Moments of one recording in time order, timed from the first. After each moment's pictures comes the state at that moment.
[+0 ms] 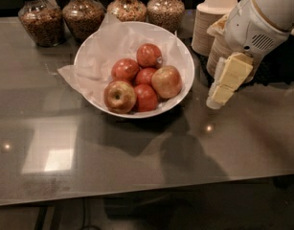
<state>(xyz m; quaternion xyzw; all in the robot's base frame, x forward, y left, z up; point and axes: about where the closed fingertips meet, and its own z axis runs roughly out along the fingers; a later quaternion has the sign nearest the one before) 0.497 -0.144 0.967 -0.64 0.73 0.04 0.25</state>
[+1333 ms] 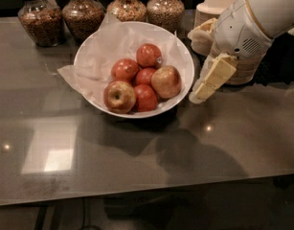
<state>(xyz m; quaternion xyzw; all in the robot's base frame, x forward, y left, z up) 0.508 -0.107 0.966 -0.66 0.67 0.11 0.31</state>
